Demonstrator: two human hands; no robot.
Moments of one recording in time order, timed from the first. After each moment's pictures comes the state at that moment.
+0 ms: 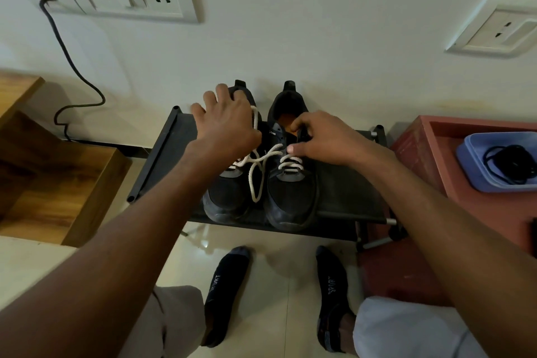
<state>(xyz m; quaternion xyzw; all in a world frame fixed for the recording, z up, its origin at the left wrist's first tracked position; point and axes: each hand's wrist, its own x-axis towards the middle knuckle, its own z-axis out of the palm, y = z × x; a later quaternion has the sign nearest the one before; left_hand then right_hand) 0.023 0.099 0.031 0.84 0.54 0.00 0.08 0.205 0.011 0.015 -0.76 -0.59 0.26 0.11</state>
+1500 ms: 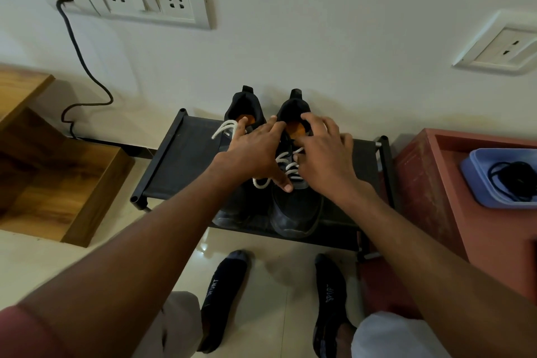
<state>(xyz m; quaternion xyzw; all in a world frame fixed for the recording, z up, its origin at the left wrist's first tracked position) 0.038 0.098 -0.011 0.92 0.36 -0.08 0.14 0.173 0.001 -0.015 -0.79 -0.60 0.03 0.09</state>
